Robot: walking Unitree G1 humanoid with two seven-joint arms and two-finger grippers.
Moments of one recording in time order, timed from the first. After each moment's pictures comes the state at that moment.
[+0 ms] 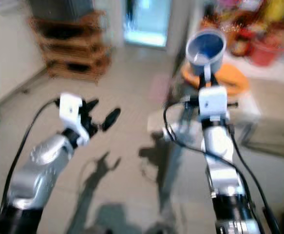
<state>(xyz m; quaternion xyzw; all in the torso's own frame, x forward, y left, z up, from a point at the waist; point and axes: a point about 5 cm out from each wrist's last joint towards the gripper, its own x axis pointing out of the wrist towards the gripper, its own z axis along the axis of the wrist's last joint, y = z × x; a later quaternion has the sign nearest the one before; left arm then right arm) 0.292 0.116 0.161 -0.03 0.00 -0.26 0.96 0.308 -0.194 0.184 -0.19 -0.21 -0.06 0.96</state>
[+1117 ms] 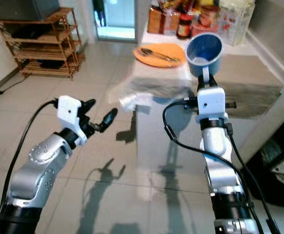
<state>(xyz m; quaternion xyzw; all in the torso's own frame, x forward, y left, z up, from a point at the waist) 0.294 0.118 0.152 -0.02 0.00 -0.25 0.97 0.310 -0.194 0.178 -0.19 -0.20 -0.06 0.96</state>
